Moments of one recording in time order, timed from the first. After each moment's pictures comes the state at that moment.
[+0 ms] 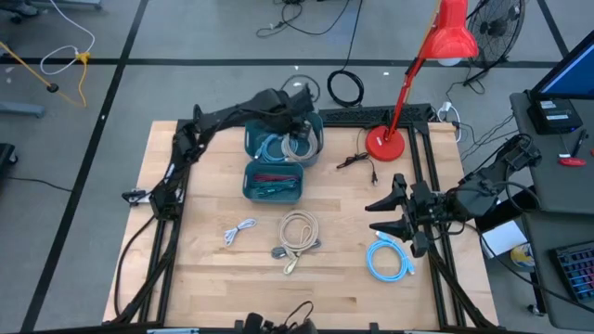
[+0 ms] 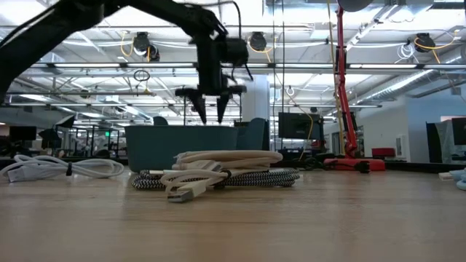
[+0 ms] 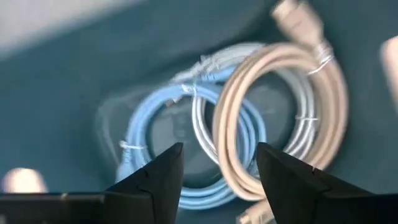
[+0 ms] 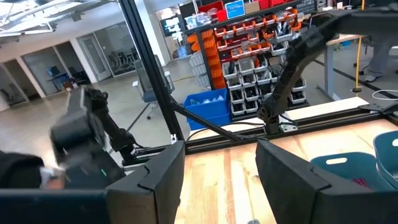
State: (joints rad) left arm 0.51 2.17 2.07 -1.22 -0.20 -0.73; right arm 0.63 0.94 1.08 -0.19 0.50 0.35
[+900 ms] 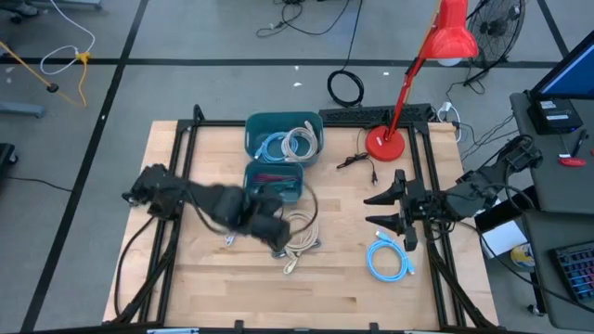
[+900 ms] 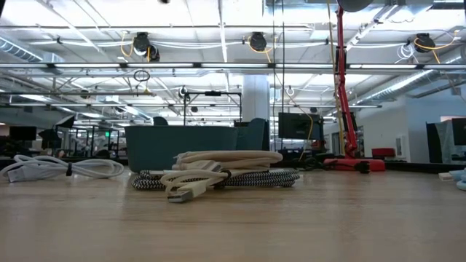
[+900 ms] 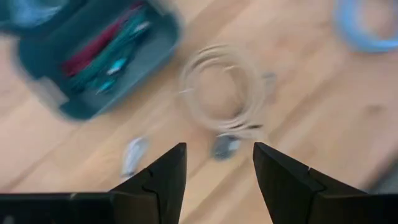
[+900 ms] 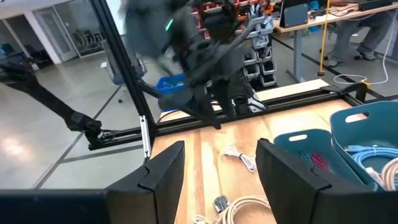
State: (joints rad) left arm -0.35 1.87 2.07 -1.53 -0.30 -1.15; right arm 0.59 0.93 1.08 -0.33 0.55 0.38
